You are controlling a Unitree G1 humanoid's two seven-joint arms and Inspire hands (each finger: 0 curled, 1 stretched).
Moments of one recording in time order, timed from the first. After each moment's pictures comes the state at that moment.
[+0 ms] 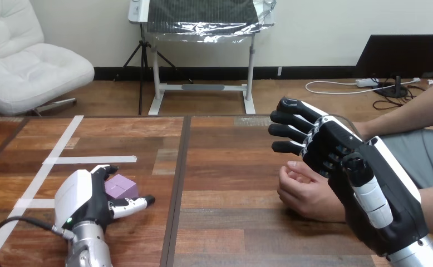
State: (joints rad) left arm -0.23 0.23 -0.12 0.55 0.54 0.21 0.33; right arm 0.27 -0.28 -0.06 -0.35 0.36 -0.23 0.51
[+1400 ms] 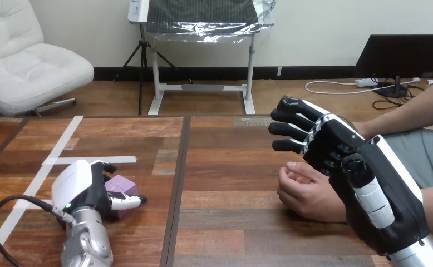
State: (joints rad) left arm -0.30 0.25 -0.16 0.54 0.56 0.37 0.26; right arm 0.27 -0.27 -0.06 -0.35 0.36 -0.25 0.51
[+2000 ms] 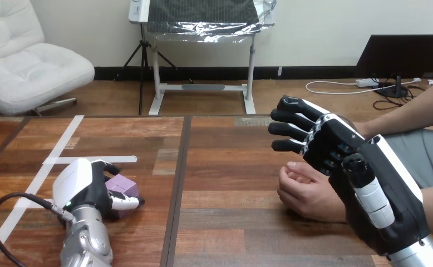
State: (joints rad) left arm -0.30 0.26 -0.16 0.51 0.55 0.37 0.23; right arm 0.27 -0.27 -0.06 -0.35 0.36 -0.25 0.51
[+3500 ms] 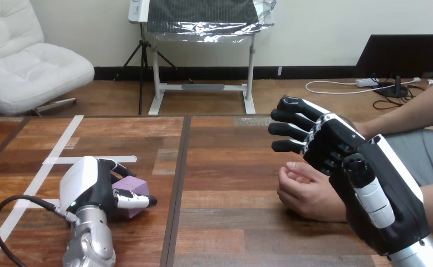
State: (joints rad) left arm -0.27 0.26 -0.17 0.46 0.52 0.32 0.25; right arm 0.27 -0.27 -0.06 -0.35 0.36 -0.25 0.51
